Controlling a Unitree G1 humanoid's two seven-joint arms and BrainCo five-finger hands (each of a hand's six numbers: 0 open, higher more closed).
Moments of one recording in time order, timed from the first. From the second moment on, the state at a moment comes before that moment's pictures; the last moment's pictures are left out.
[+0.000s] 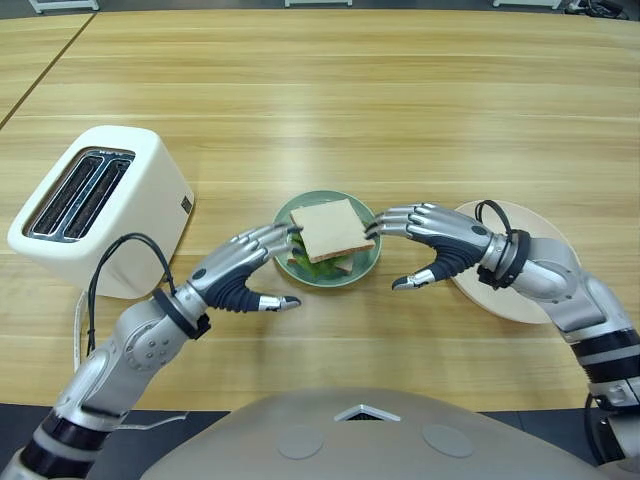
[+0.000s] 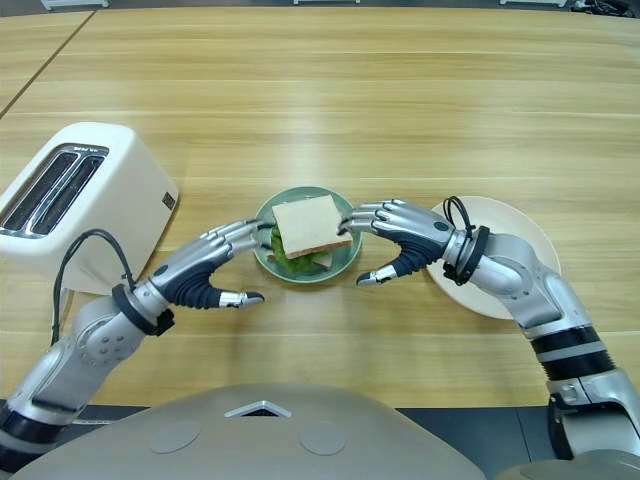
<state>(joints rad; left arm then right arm) 0.39 0.76 -0.17 -0.50 0.39 -0.32 -0.26 0.00 -0.88 0.14 -0.09 -0.26 -0.77 0.45</state>
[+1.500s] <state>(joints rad) -0.33 0.48 -0.47 0.47 0.61 -0.43 -0.20 -0.53 -0.48 0.56 0.68 -0.71 -0.67 0.20</state>
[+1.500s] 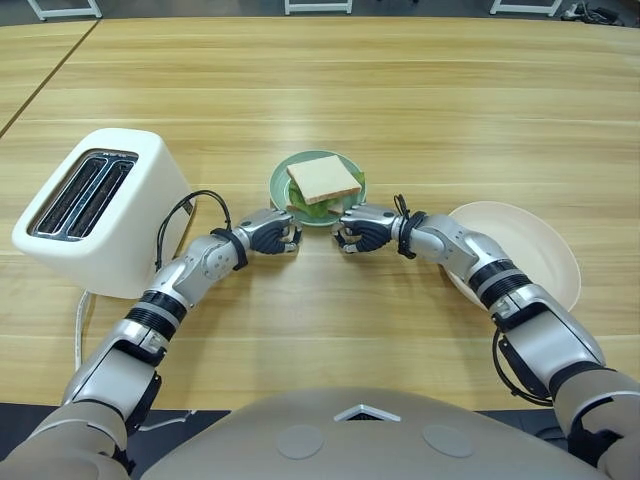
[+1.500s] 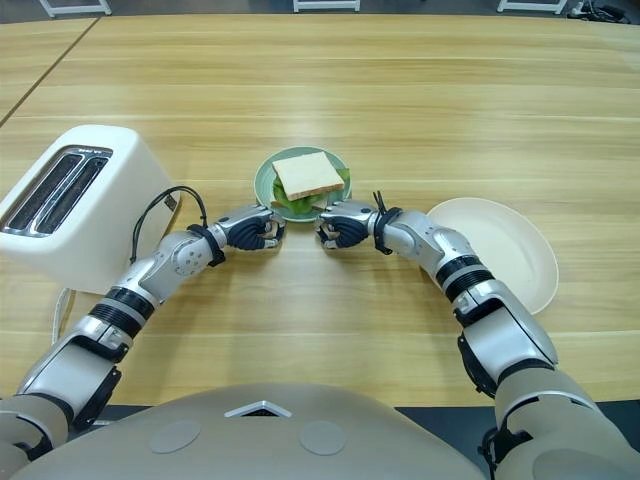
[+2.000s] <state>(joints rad) 0.33 0.41 -0.05 -0.49 0.13 -0.20 -0.18 -0.03 -0.64 0.17 -0.05 0.10 -0.54 0.32</state>
